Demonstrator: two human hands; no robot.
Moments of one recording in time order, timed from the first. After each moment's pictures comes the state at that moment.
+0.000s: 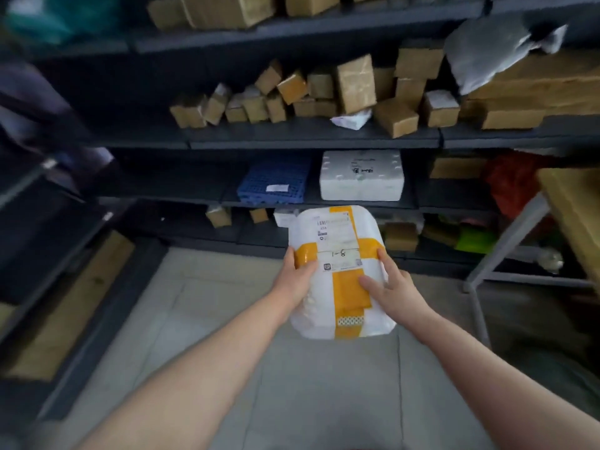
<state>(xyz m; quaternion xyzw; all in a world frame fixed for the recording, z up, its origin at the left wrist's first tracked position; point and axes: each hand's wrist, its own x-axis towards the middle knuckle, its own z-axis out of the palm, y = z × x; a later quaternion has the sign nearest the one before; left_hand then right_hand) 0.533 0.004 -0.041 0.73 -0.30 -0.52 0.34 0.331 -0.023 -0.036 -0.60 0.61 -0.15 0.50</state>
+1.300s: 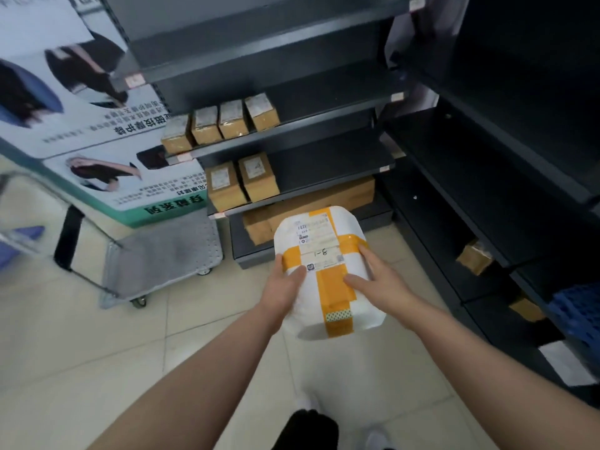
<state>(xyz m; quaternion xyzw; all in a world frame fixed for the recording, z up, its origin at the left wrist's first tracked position) 1.020 0.154 -0.061 0.77 0.18 -0.22 0.57 0.986 -0.040 -0.057 -0.84 0.15 0.16 0.49</state>
